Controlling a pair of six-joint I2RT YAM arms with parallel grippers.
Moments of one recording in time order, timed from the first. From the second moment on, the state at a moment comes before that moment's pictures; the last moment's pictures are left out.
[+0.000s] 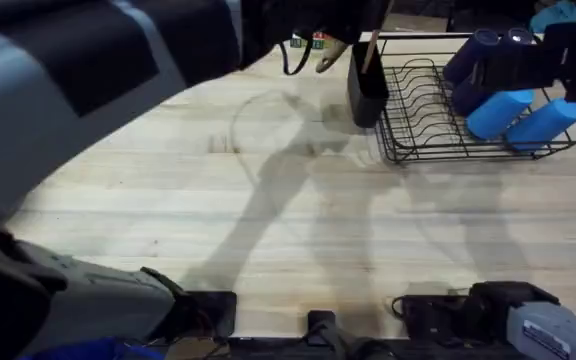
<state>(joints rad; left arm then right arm) -0.53 1.60 1.35 -0.16 0.27 -0.06 0.01 1.03 1.34 -1.09 -0.08 -0.05</state>
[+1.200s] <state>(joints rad) -0.58 1.59 1.06 0.50 0.35 -0.15 0.01 1.03 1.34 -1.12 -0.08 -0.03</state>
